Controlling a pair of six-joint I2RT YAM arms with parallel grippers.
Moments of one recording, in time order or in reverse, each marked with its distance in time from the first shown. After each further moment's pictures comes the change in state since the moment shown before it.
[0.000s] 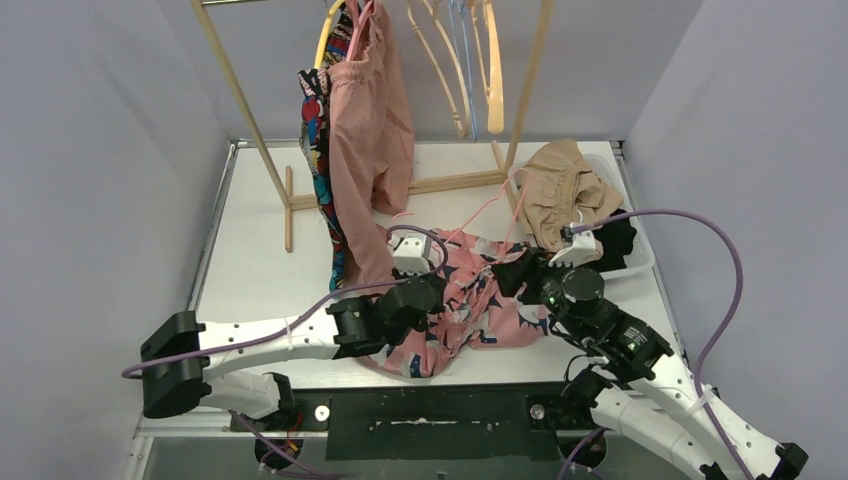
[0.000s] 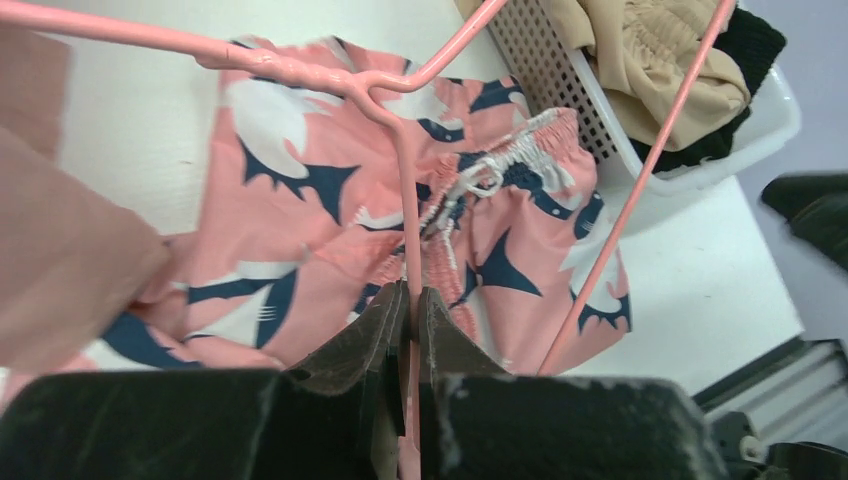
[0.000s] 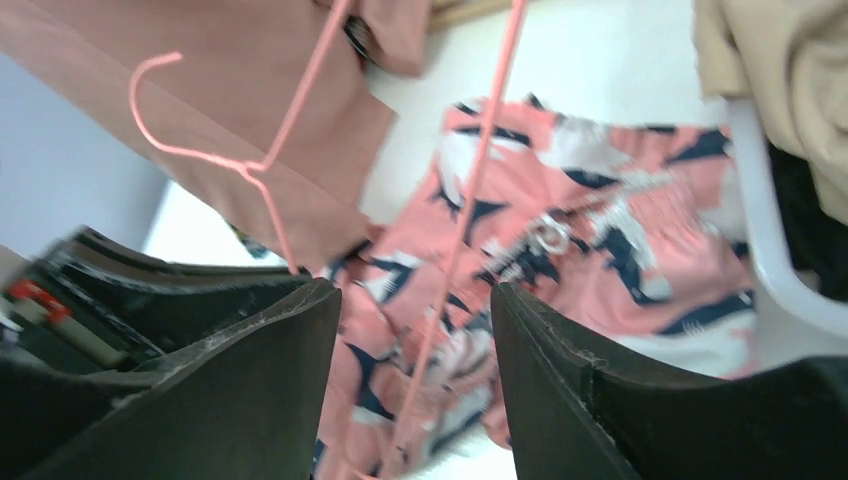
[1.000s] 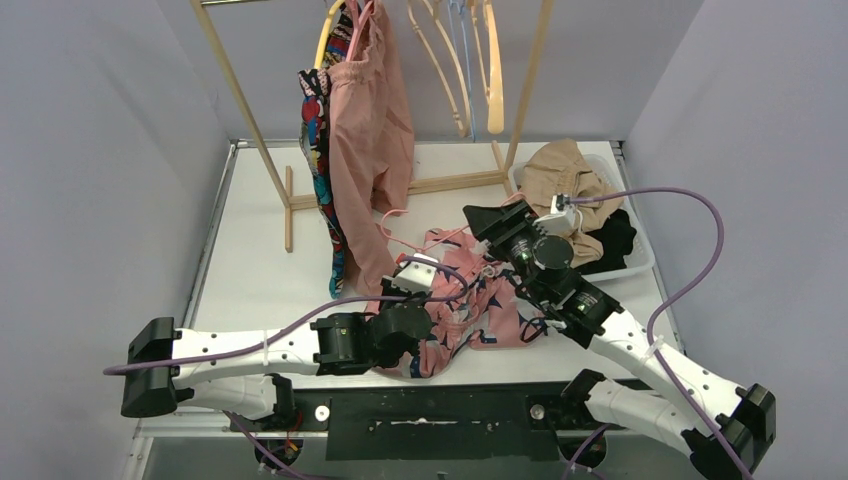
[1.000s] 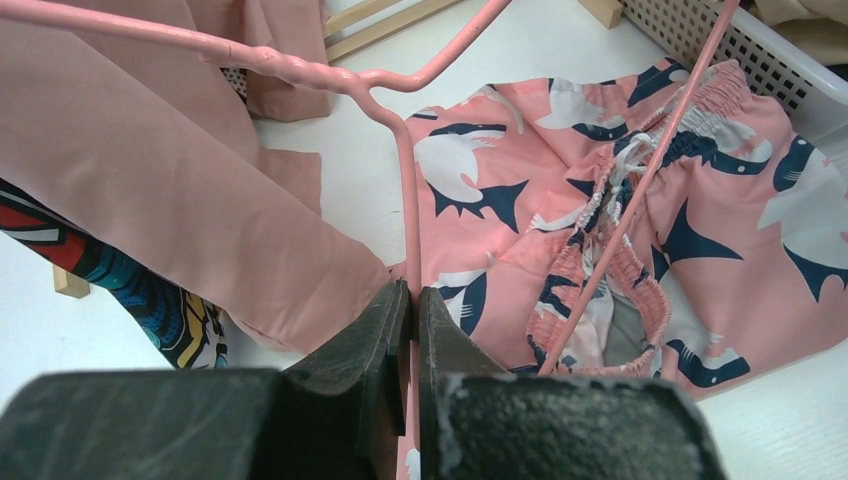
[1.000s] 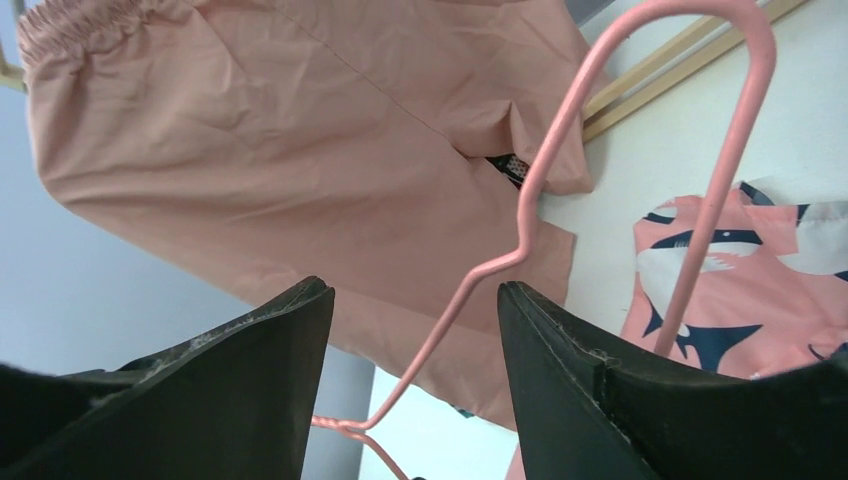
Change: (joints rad) left arm -0.152 -0.124 0.000 -0.162 -0.367 0.449; right arm -0.009 0.317 0.051 0.556 0.079 0.398
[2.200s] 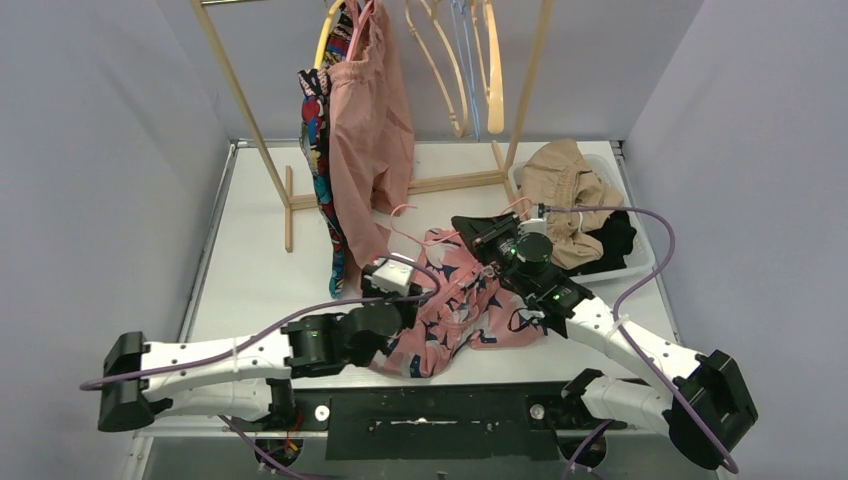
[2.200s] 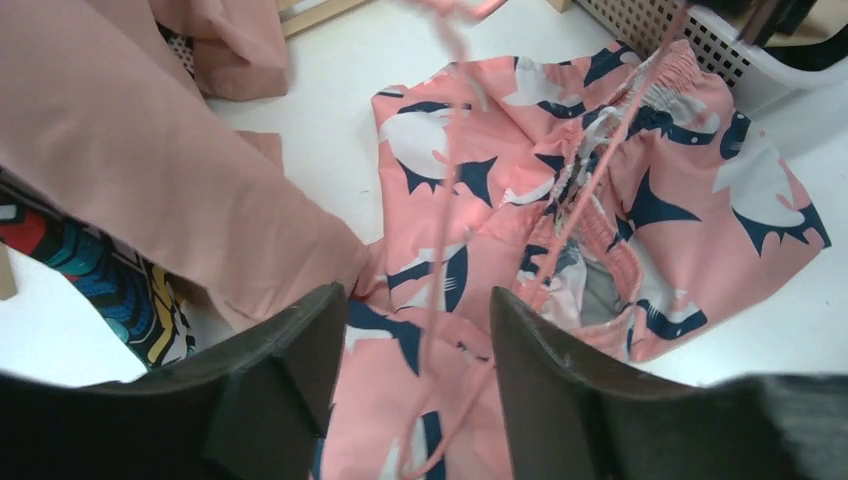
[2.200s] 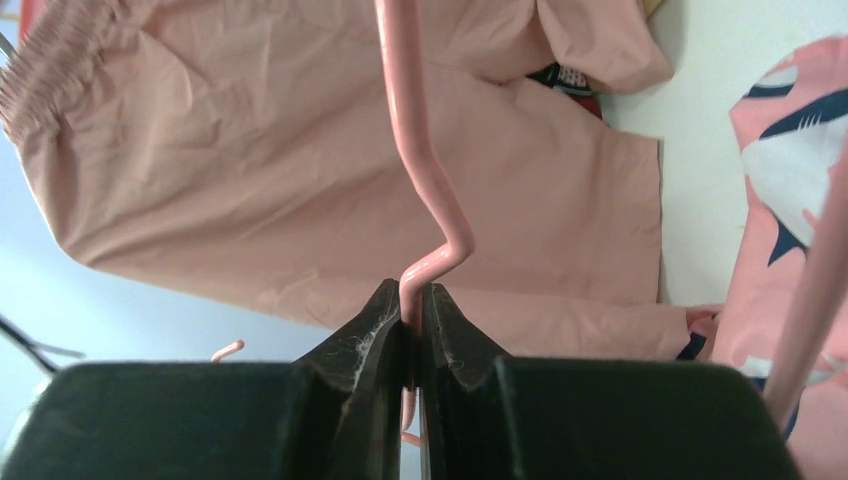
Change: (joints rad) left arm 0.029 -0.090 -0.060 0.002 0.108 0.010; right arm -0.064 0.164 -0.117 0.244 -0.199 0.385
